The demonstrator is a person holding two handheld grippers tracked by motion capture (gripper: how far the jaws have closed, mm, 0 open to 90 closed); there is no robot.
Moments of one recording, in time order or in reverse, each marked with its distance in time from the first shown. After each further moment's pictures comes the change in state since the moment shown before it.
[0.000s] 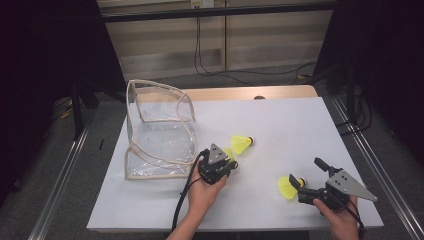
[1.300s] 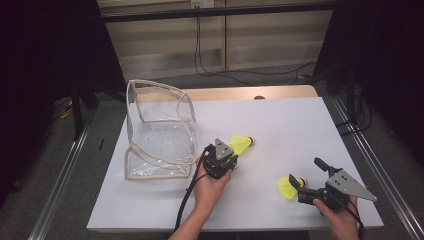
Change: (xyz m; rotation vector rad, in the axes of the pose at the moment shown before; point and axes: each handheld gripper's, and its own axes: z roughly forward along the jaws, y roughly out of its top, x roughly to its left) left arm -0.003 0.013 0.014 0.003 0.097 0.028; right arm 0.000 0.000 0.000 -0.002 0.003 -0.002
